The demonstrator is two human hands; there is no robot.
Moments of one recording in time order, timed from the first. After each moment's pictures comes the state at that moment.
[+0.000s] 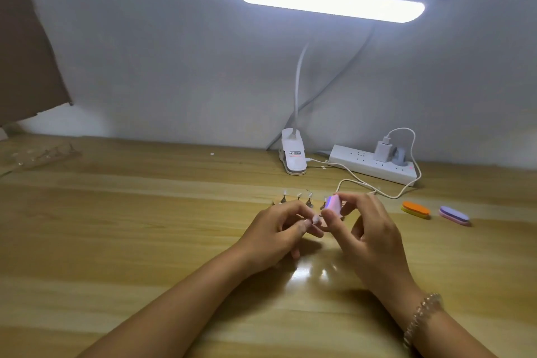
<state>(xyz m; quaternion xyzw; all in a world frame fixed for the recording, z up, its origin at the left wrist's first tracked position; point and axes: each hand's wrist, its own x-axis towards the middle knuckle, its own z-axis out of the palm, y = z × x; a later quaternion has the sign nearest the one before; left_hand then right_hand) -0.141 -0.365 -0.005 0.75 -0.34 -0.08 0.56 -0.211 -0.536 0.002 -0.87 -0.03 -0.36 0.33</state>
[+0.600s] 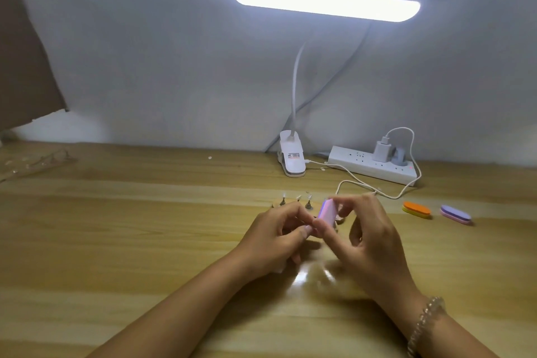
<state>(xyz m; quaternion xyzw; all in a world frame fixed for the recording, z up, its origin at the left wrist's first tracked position) -0.143 -0.365 -0.004 0.75 -0.33 -0.07 0.57 -0.213 -0.532 0.003 -0.88 -0.05 -0.36 0.32</state>
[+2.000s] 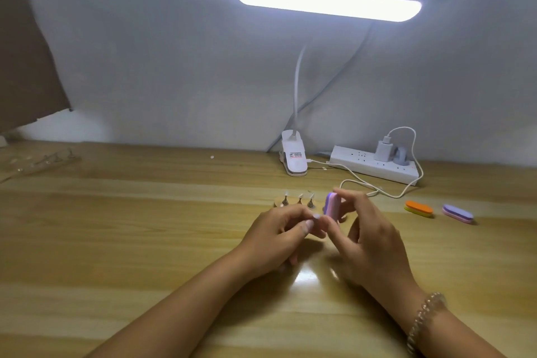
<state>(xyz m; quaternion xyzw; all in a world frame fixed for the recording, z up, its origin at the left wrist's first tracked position) -0.145 -0.363 -0.005 0.76 -0.34 -0.07 0.55 -0.213 -0.530 0.000 -0.89 -0.04 -0.37 0.27</state>
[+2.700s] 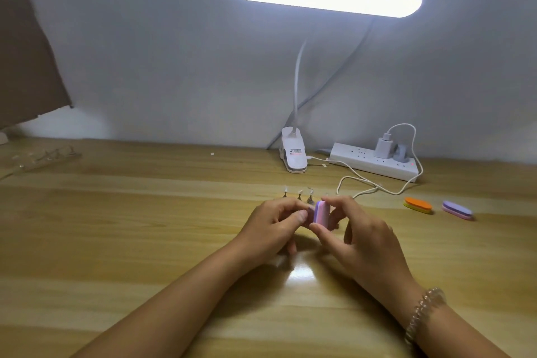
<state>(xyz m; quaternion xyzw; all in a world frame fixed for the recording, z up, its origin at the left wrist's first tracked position) -0.144 -0.361 0.001 0.75 -0.32 -0.06 0.58 -0.217 -0.526 0.000 -0.91 -0.05 -0.32 0.24</state>
